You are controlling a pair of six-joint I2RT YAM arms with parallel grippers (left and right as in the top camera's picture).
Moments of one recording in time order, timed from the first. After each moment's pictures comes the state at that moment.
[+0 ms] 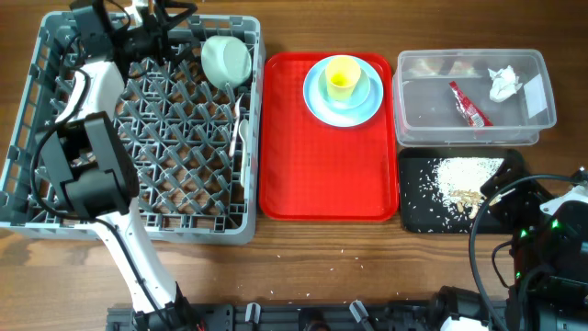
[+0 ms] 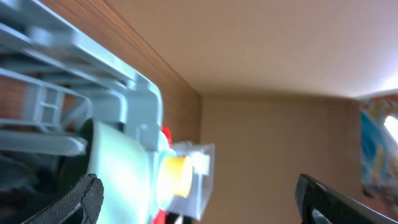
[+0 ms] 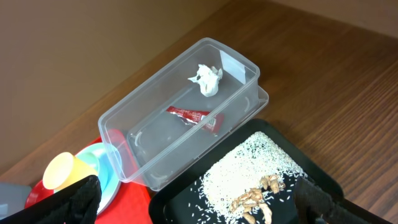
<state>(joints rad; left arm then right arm) 0.23 2.32 1.77 -0.04 1.22 -0.95 -0.23 0.54 0.93 -0.89 0.16 0.47</state>
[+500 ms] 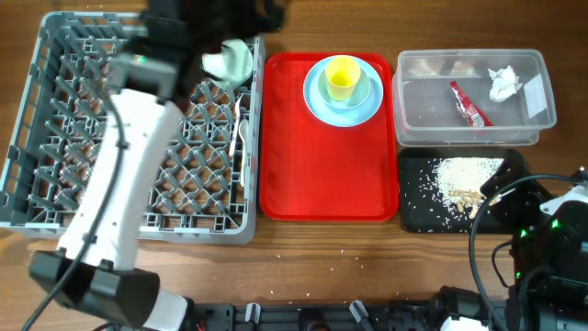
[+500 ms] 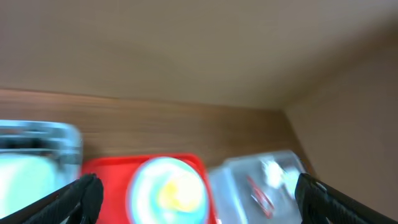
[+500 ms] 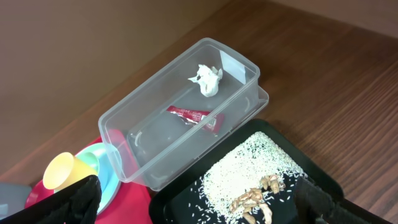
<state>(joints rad) -0.32 1.67 1.78 -0.54 0.32 -0.46 -0.23 0.54 0.93 -0.89 0.16 0.47</state>
